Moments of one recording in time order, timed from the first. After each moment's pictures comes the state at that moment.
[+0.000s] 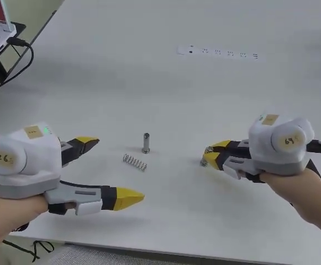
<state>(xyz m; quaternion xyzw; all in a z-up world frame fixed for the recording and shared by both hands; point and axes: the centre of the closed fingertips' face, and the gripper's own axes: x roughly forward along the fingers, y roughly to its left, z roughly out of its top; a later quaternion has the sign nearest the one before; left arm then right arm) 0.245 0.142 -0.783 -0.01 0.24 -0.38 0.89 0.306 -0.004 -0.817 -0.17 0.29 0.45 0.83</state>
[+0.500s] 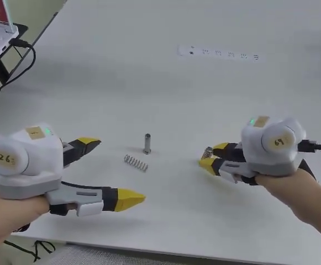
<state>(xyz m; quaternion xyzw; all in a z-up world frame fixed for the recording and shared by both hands) 0.243 0.141 -0.781 -0.01 0.24 -0.38 0.89 0.303 0.002 -0.820 -0.17 0.30 0.45 0.82</state>
